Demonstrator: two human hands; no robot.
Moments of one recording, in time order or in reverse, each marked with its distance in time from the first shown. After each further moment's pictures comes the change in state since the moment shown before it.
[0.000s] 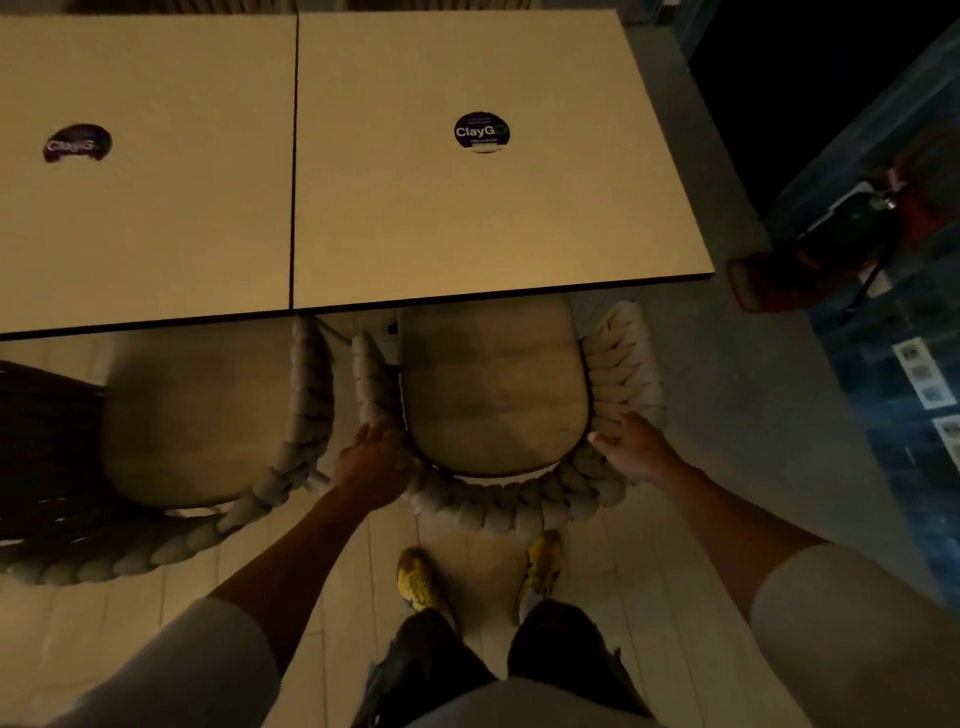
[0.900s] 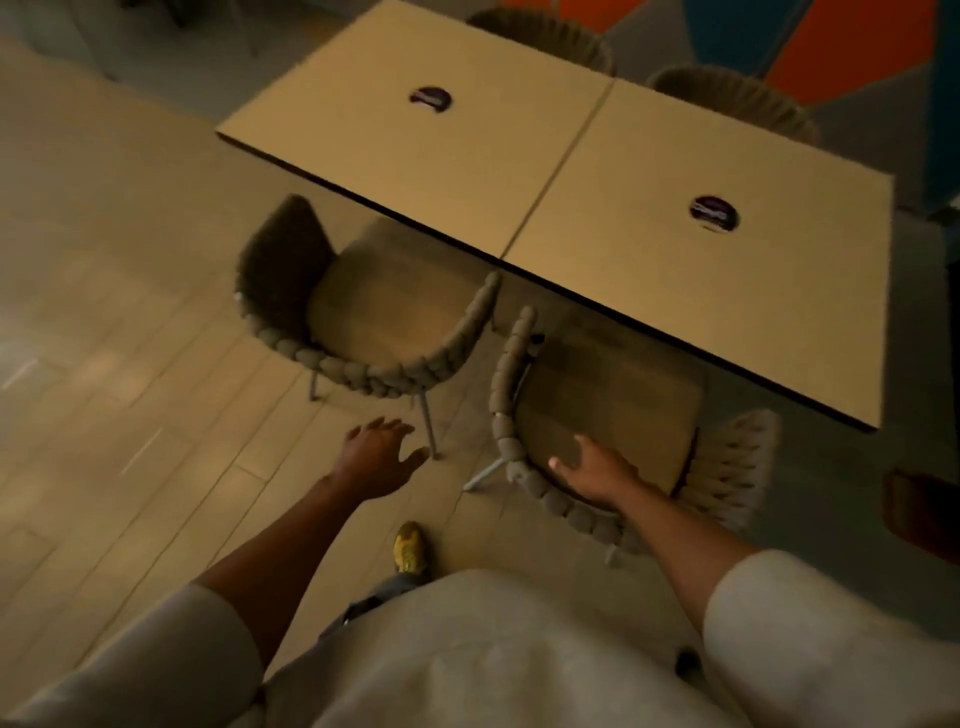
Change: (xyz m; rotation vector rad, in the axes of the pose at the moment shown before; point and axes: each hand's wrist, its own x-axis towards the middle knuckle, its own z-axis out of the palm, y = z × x) left_hand -0.203 -0.067 0.090 -0.254 0.217 -0.354; right_hand -0.090 -0.110 0.086 -0.530 -0.197 -0.482
